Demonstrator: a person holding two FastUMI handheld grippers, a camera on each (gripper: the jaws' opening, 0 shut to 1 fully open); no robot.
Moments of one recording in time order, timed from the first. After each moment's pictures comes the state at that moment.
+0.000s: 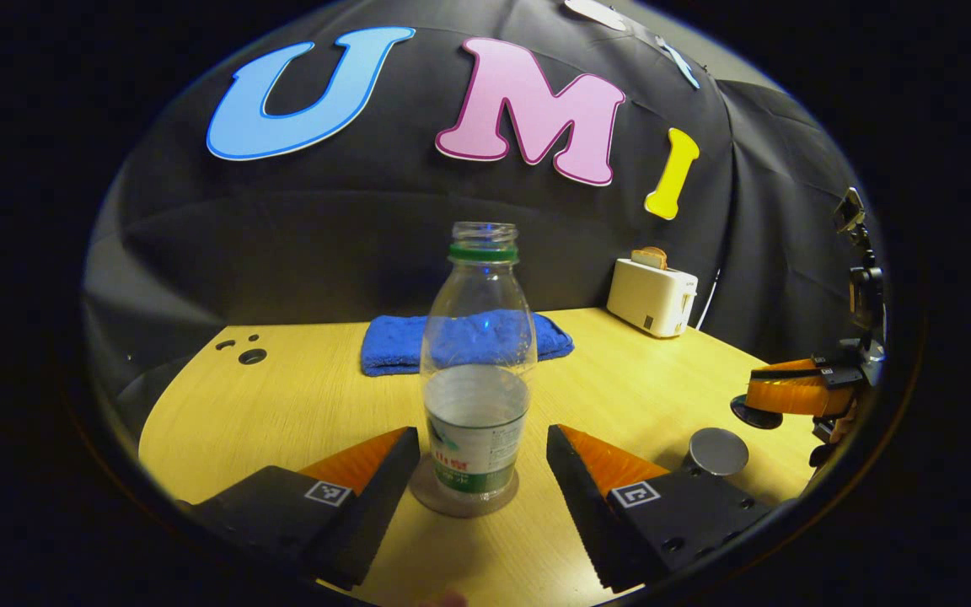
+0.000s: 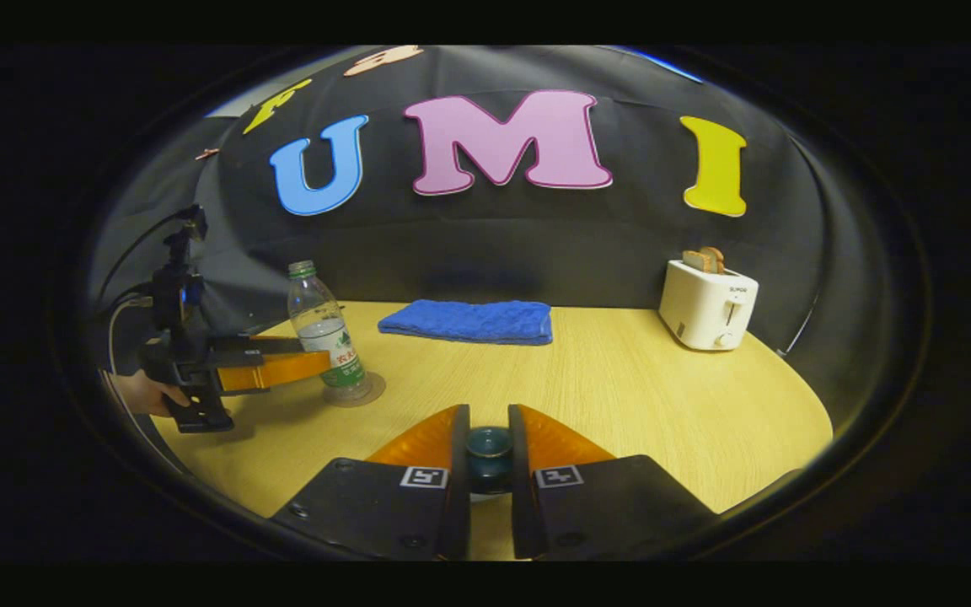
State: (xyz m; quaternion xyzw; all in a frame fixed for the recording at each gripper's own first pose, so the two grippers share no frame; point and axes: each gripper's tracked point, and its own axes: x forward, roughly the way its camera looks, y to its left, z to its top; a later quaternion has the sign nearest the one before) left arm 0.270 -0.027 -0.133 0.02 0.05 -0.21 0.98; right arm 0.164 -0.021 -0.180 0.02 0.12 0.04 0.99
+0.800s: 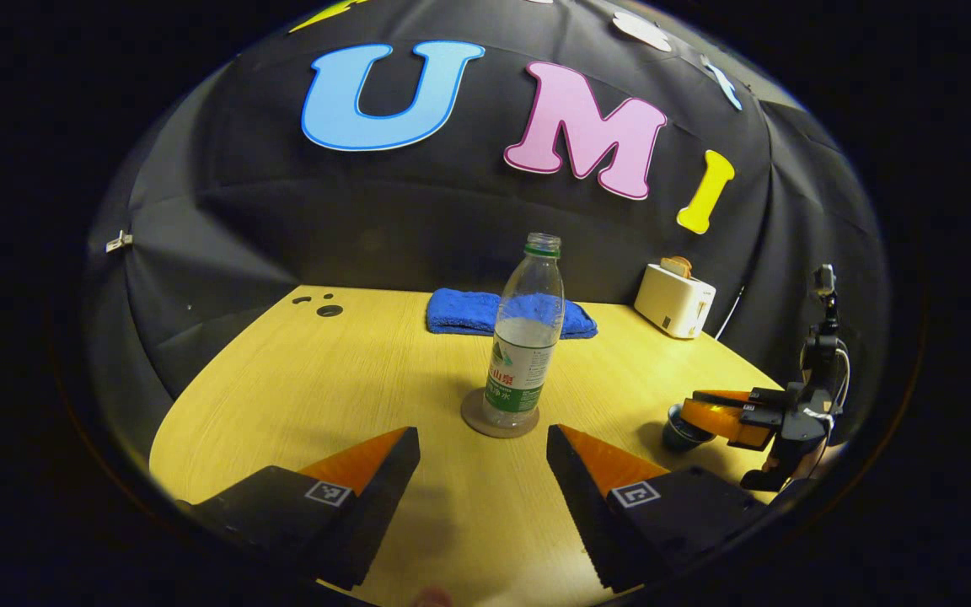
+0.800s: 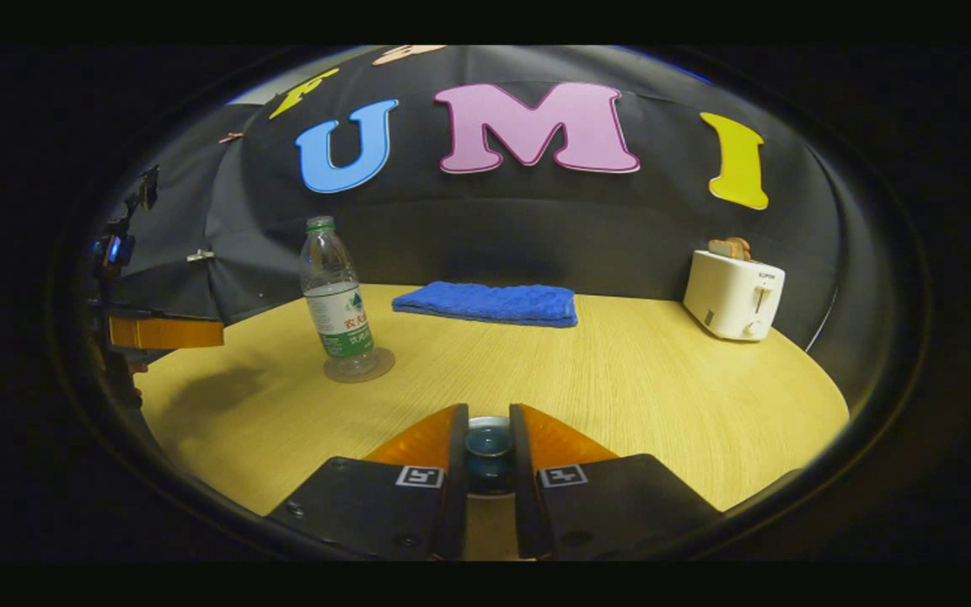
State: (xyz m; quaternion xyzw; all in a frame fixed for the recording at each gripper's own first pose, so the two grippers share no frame) left arm 0.178 0.033 -0.142 -0.04 0.07 -0.14 0.99; right arm 0.173 -0.001 -0.231 -0.01 0.12 0.06 0.99
